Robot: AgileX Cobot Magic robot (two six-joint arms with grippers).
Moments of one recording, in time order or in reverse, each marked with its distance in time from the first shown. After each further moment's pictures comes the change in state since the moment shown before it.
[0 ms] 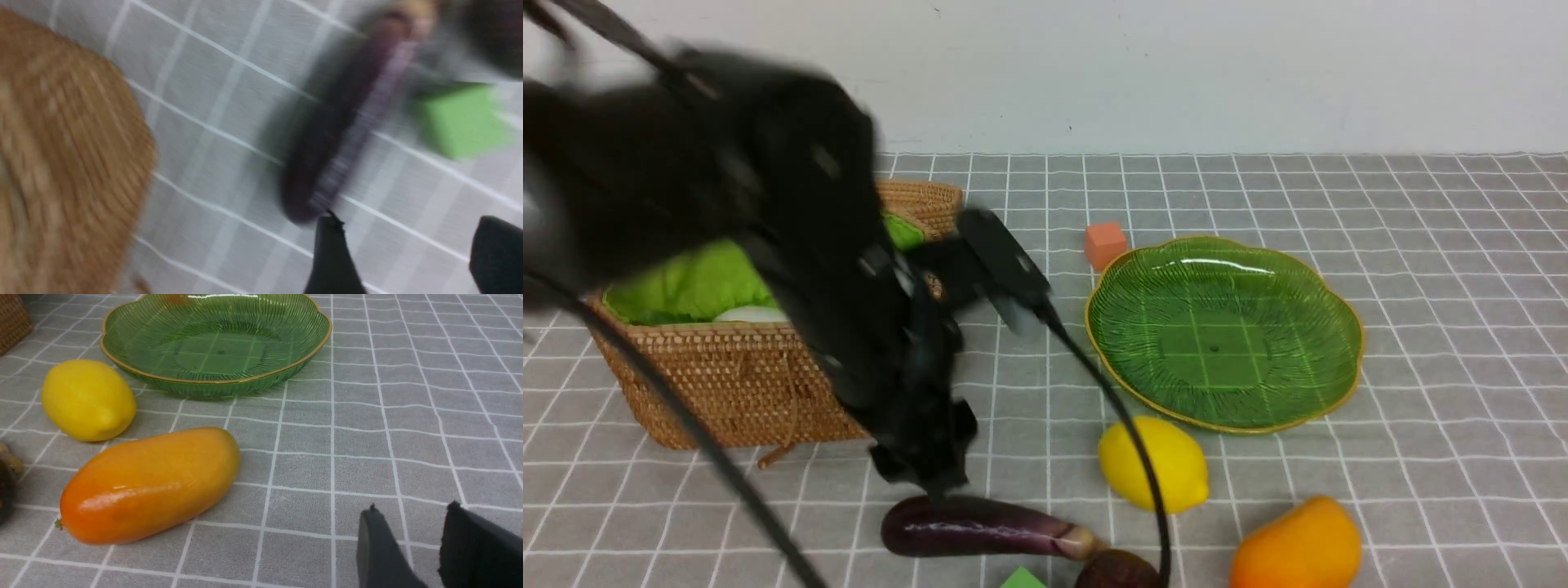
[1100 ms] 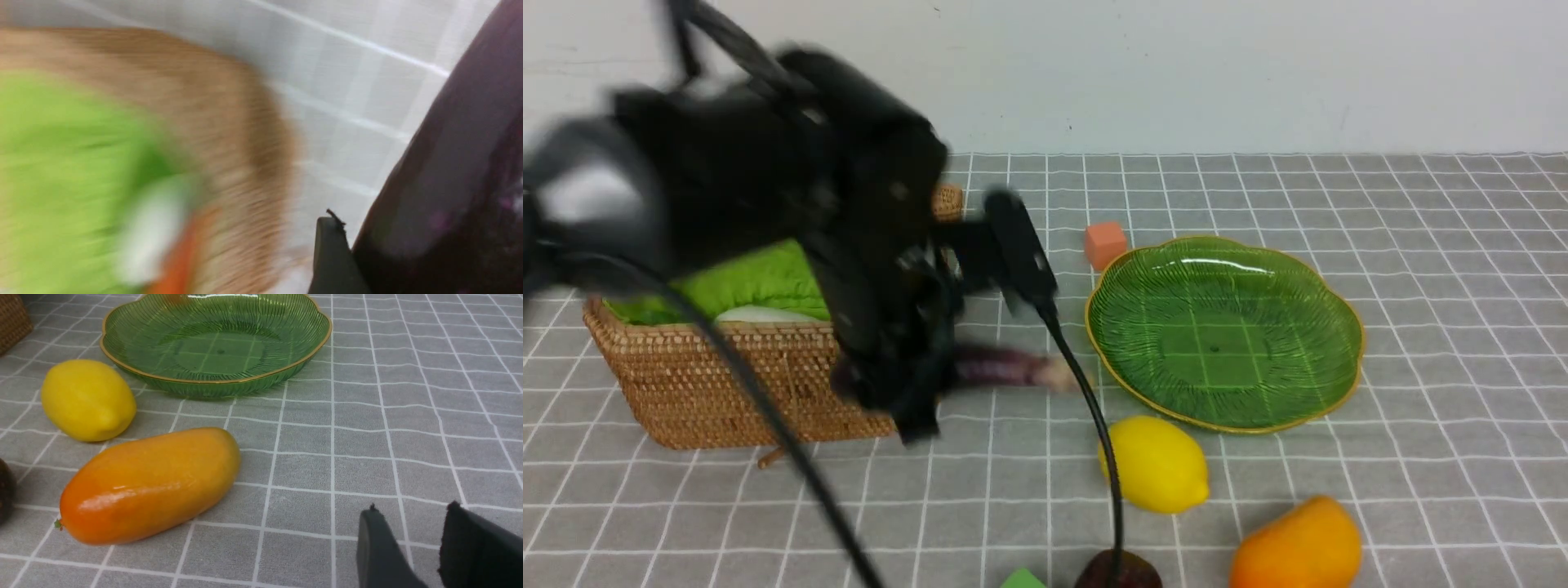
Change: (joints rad) right arm 0.000 0.000 0.000 0.000 0.000 0.000; left arm -0.009 -0.037 -0.109 0.293 0.013 0.001
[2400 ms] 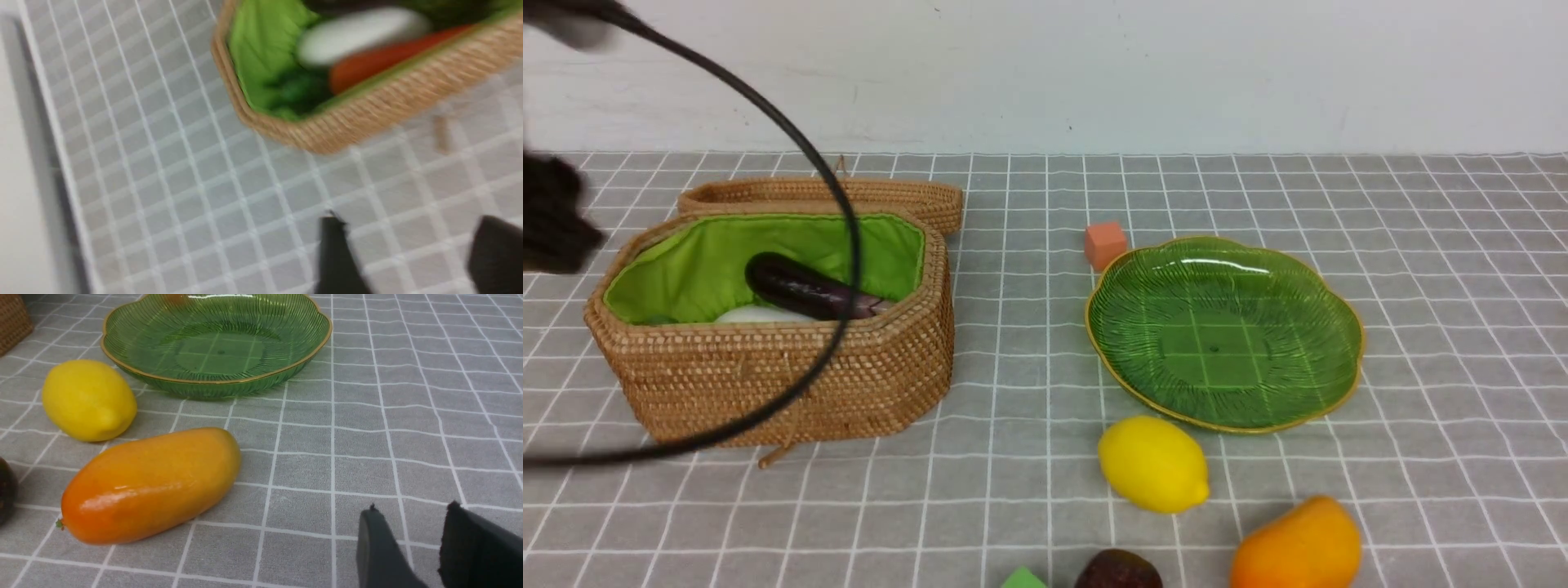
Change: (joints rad) right arm 0.000 0.000 0.000 0.000 0.000 0.000; left arm 0.357 -0.443 -0.003 -0.078 0.224 -0.357
